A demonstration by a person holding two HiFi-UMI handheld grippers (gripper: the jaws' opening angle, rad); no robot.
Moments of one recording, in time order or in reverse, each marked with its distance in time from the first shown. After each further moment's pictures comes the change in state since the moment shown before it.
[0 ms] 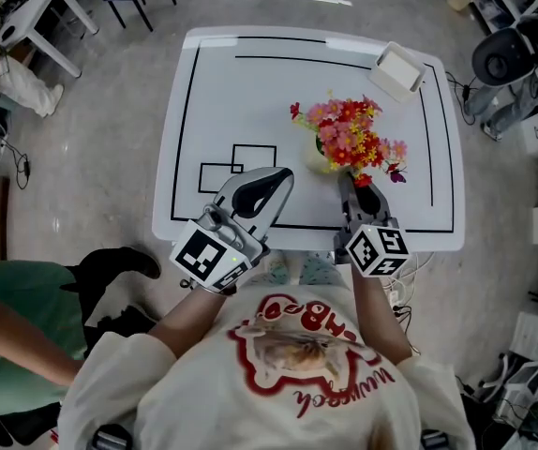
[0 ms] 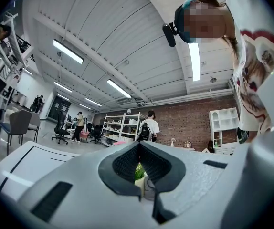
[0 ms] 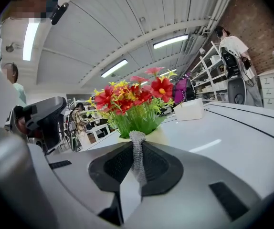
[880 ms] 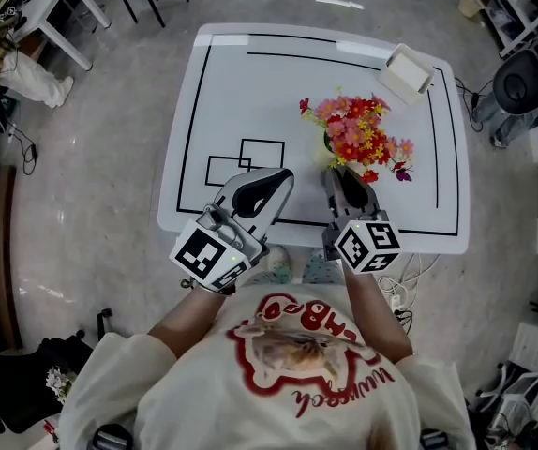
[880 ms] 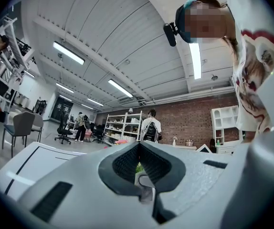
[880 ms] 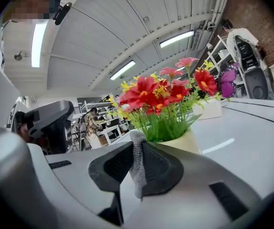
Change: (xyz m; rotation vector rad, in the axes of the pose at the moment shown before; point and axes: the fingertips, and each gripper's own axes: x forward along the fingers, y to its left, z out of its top) left arm -0.015 -0.003 -0.002 0.008 0.015 0.027; right arm 0.016 0.049 0.003 0.009 -0.011 0.133
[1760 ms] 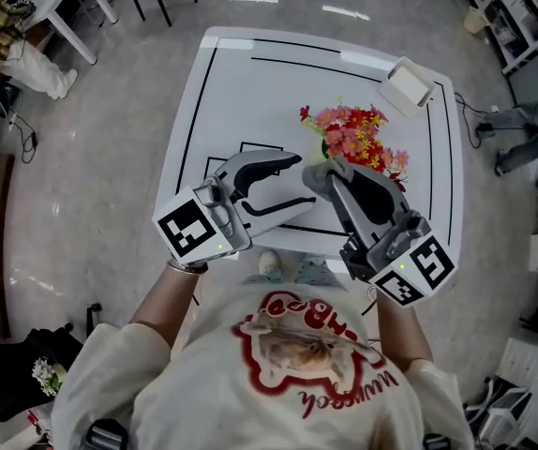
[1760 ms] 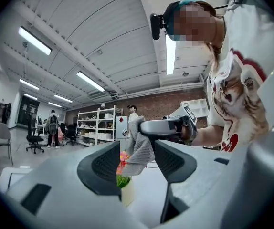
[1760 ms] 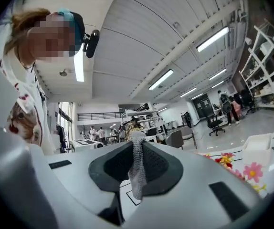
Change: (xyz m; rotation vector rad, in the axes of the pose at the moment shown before) left arm 0.020 -0.032 0.030 0.156 0.091 -0.351; right arm -0.050 0.111 0.137 -0.156 -0.096 0.501
